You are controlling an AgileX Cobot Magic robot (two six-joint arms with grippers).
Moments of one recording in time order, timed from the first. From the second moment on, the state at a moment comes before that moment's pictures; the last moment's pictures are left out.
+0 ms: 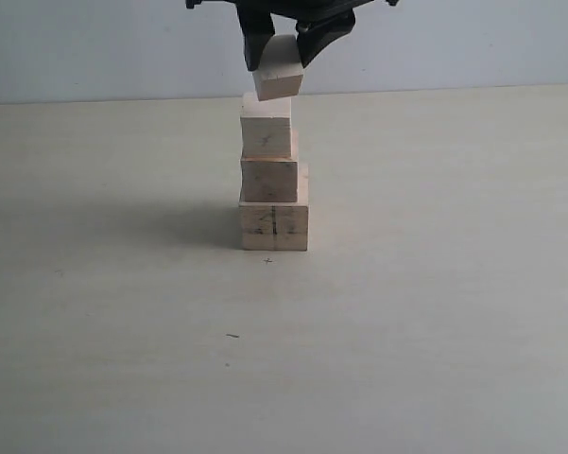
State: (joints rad) left arm -0.06 0.01 0.00 -0.65 0.44 0.84; right arm 0.54 1.94 -1.97 -0.05 1.23 0.42
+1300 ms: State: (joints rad) left arm -0.06 0.01 0.00 -0.65 0.44 0.84; right arm 0.53 1.99 -1.96 -0.06 1.16 0.59
